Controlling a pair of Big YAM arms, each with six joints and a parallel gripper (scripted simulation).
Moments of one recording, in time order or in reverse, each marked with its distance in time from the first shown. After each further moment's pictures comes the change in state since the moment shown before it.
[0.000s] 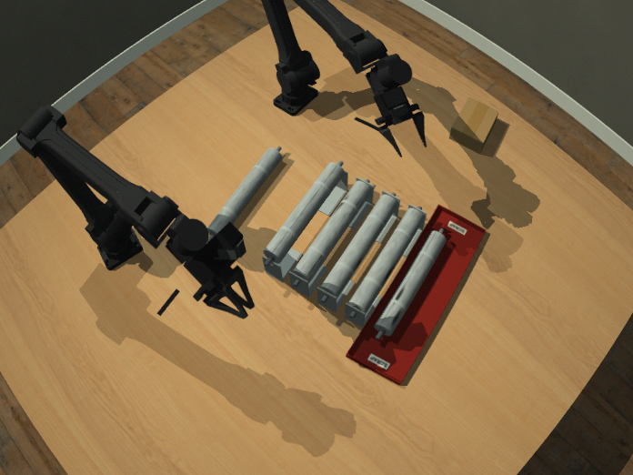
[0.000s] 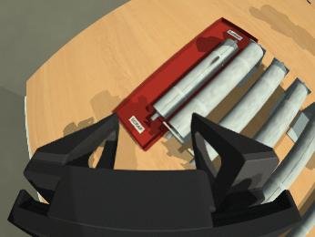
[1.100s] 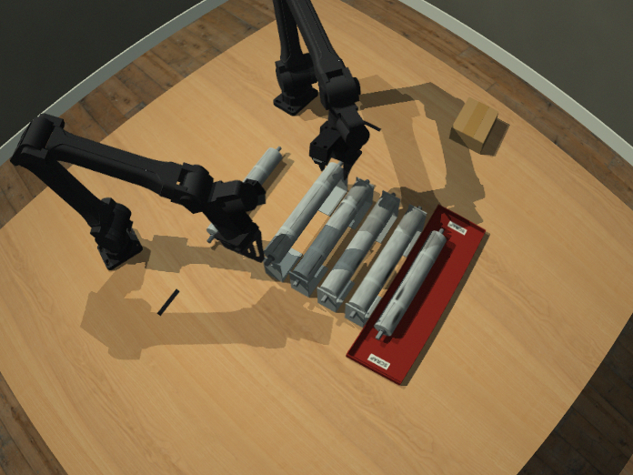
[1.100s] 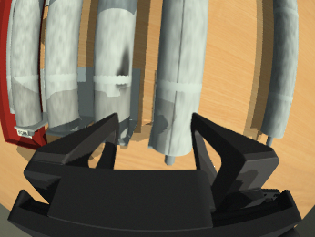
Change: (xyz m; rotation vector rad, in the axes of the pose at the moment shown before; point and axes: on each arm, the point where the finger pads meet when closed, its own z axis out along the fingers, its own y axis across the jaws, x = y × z) left arm 0.131 -0.188 -0.006 0.615 0.444 0.529; right arm 0.080 0.231 -0.034 -0.499 0.170 -0.935
